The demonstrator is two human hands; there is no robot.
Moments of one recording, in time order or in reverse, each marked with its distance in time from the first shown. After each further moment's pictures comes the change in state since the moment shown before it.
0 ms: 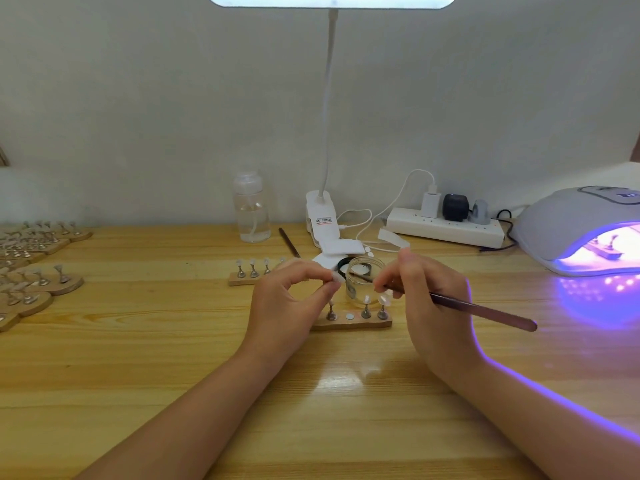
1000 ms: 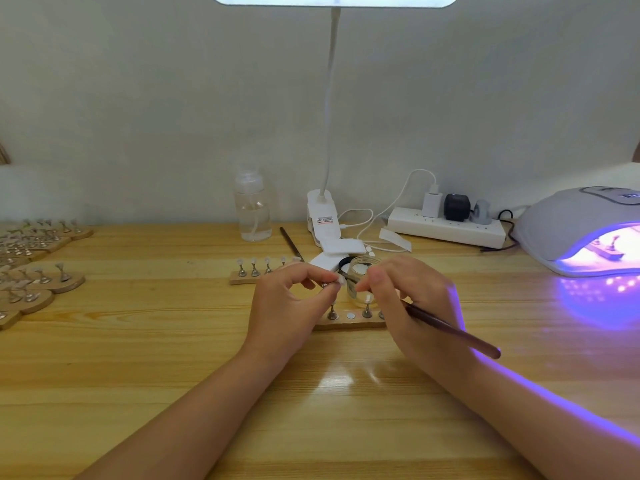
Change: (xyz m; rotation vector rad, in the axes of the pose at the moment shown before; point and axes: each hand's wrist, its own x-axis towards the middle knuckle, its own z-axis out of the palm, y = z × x) left_hand -0.001 0.000 0.001 0.002 0.016 -0.078; right_hand 0.000 0.007 0.002 -0.305 -0.079 -0.369
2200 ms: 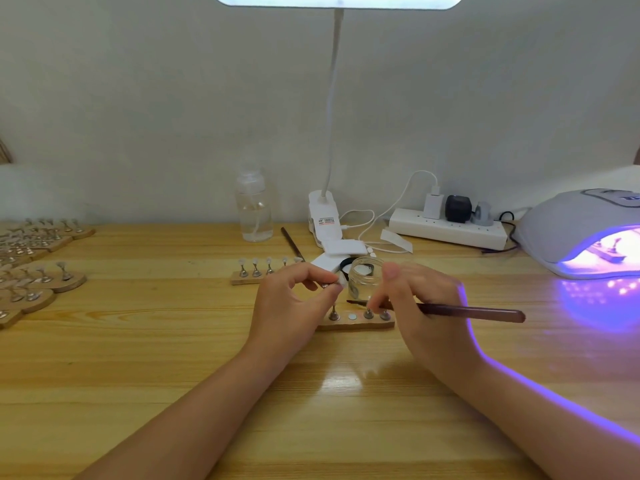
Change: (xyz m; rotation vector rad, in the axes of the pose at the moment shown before) left_hand 0.000 0.000 0.000 0.003 -0.014 -0.042; right_hand -0.001 0.000 -0.002 0.129 0.012 0.108
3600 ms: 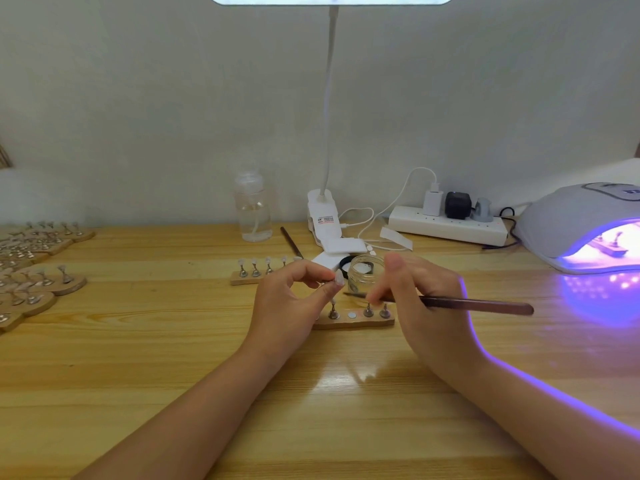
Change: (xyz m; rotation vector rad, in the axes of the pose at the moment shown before) left_hand 0.003 -0.002 -0.001 -0.014 -0.041 0.048; right_hand 0.002 -0.006 0.002 0.106 -0.002 0.118
